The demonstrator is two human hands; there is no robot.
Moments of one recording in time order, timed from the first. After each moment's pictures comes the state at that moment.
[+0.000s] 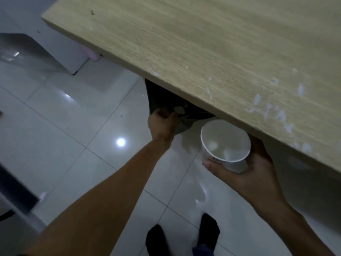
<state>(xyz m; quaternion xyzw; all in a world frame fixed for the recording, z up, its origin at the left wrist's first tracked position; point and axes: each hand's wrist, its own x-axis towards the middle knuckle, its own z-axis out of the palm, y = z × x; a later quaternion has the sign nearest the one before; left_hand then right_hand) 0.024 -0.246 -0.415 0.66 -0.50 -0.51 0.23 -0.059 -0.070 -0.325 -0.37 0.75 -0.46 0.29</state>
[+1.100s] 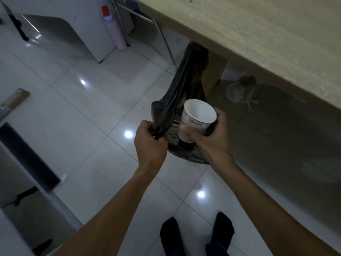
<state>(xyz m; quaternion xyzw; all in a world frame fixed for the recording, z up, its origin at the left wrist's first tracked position) 0.173 -0.234 -0.385 0.67 -0.56 -0.41 0.28 0.044 -0.185 -0.377 -0.28 0.69 -0.53 0.40</state>
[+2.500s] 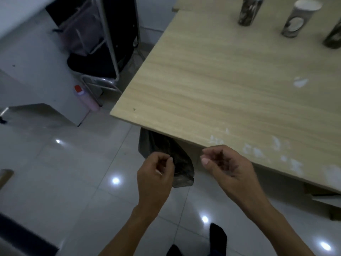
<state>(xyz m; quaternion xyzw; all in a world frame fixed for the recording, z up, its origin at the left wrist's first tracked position) 0.131 -0.174 -0.223 0.41 -0.75 -0.39 0.34 -0.004 -0.058 -0.164 -0.33 0.72 -0.54 0.28</state>
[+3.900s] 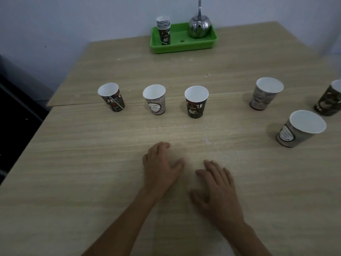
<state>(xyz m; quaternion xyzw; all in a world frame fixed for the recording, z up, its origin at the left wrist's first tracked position) -0.357 -0.145 -0.184 0.24 -0.93 -0.24 0.15 -0.378 0.034 -0.199 -0.30 0.92 -0.26 -0.01</state>
